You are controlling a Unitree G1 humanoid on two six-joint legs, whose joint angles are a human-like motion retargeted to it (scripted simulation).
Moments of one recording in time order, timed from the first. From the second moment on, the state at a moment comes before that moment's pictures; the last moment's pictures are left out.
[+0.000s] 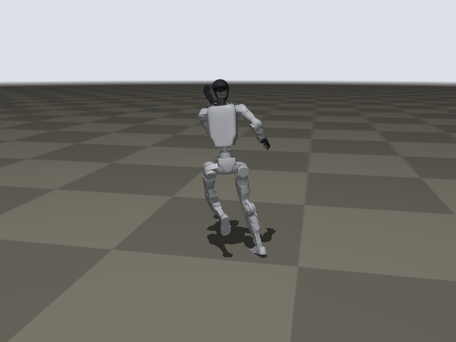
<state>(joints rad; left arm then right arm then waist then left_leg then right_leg) -0.93 0.06 -0.15 -0.54 0.01 -0.29 0.76 0.67 -0.68 0.04 -0.25 0.04 -0.12 -0.32 -0.38 -0.05 0.16 -0.69 -0.03 0.17 1.93 -0.25 0.09 -0.07 -0.06 0.32 0.23 -0.02 0.22</state>
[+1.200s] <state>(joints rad) 0.64 0.64 -0.08 -0.11 -0.30 -0.26 0.53 -0.82 -0.69 0.00 -0.33 0.01 -0.09 -0.51 0.33 -0.06 0.32 -1.41 0.21 0.29 1.94 -0.30 0.14 0.07 -0.11 0.29 0.63 -0.32 0.12</state>
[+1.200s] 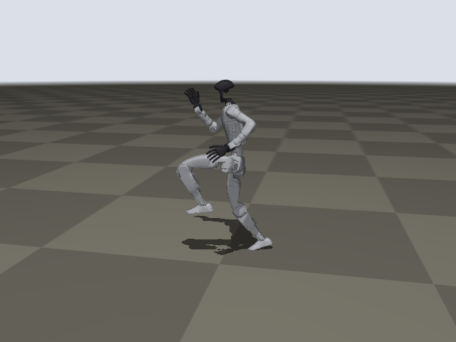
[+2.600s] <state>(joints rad) 0.38 0.60 -0.17 -0.18 -0.05 -0.14 0.59 -0.14 -0.57 0.33 -0.47 0.06 -0.16 -0.51 0.26 0.02 0.10 -0.02 0.08 0.13 0.44 -0.30 0.02 -1.06 0.20 -0.10 2.36 -0.39 -0.08</state>
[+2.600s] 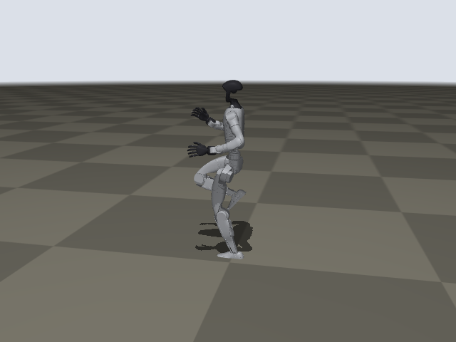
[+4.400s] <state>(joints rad) 0.51 0.64 -0.09 -0.32 -0.30 -0.28 0.54 -0.52 -0.34 0.27 -0.22 0.22 -0.10 -0.32 0.21 -0.05 0.27 -1.33 0.14 0.28 1.97 -0.31 0.24 -0.06 0.00 0.25 0.80 -0.44 0.04</state>
